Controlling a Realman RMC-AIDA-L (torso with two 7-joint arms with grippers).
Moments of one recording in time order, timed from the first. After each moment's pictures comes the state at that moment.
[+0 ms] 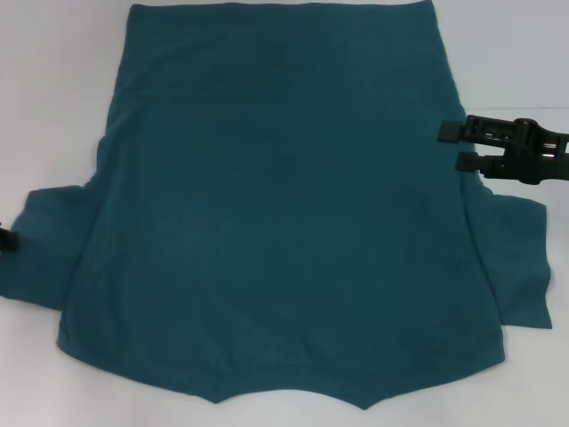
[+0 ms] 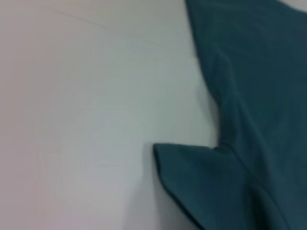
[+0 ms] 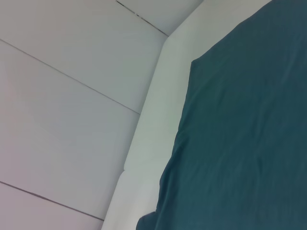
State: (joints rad) left arm -0.52 -2.03 0.46 0.89 2.54 1.21 -2.33; right arm 0.67 1.93 -0.54 -0.54 -2.03 -1.47 2.31
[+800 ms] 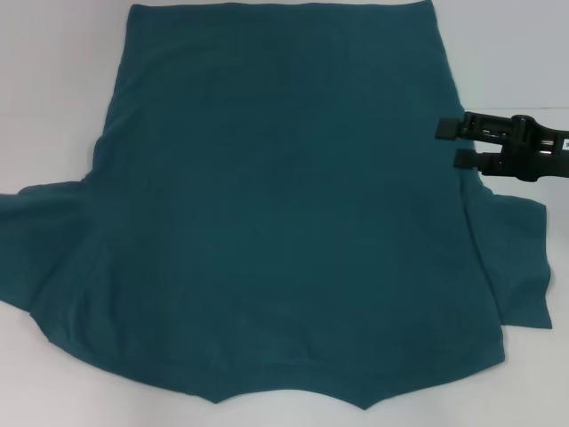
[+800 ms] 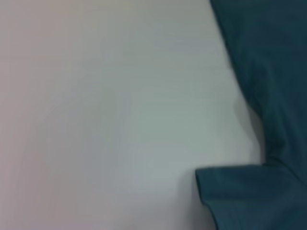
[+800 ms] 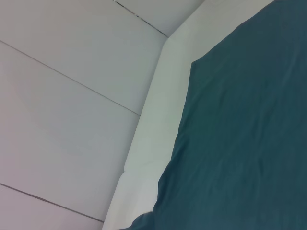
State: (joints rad) left arm -0.59 -2.03 0.53 1.01 2.78 1.16 -2.36; right arm 0.68 1.93 -0.54 -0.54 -2.03 -1.46 2.32
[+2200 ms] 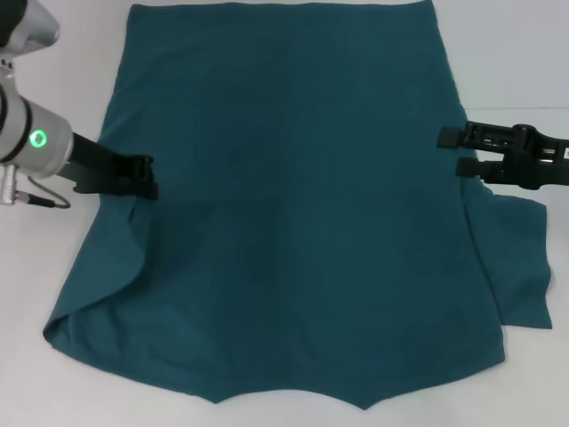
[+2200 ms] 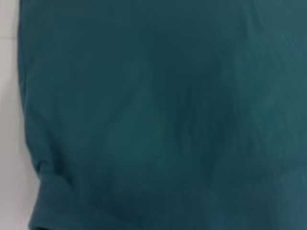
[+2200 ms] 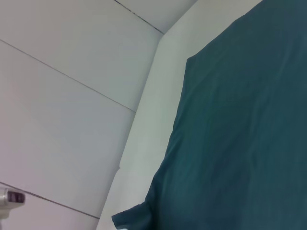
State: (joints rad) left arm -0.85 -2.08 0.74 0.94 2.77 1.35 -2.76; right arm 0.67 1.93 -0.55 -0.54 -2.03 -1.46 2.31
